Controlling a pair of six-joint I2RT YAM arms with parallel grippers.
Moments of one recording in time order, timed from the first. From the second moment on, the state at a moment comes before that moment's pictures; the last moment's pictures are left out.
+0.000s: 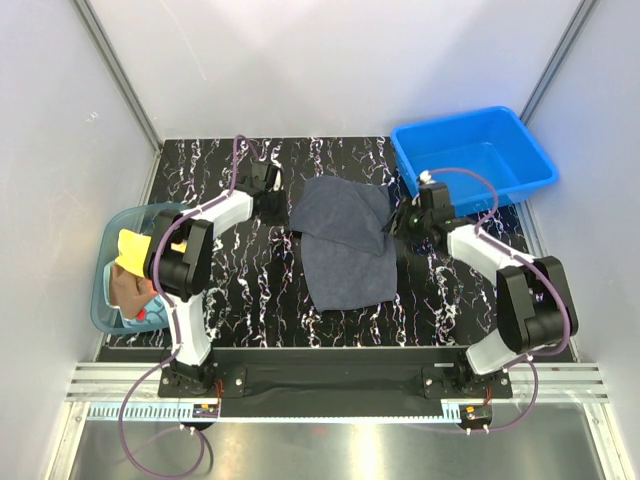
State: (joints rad) left arm -0.32 1.96 1.36 -0.37 0.12 -0.40; right arm 0.26 1.55 0.93 -0.13 -0.17 0.56
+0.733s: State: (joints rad) left arm -0.32 1.96 1.35 -0.37 0.14 -0.44; right arm 0.29 1.72 0.81 0.14 -0.26 0.53
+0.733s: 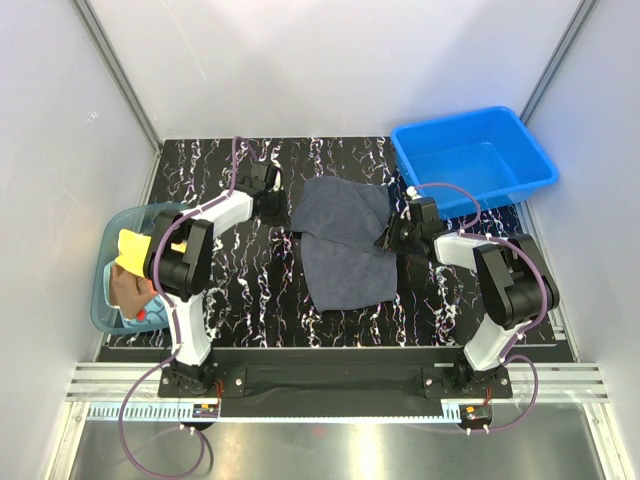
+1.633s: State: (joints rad) left arm -0.31 2.04 1.38 -0.32 0.17 -0.45; right arm 0.29 1.72 0.78 0.17 -0.28 0.53
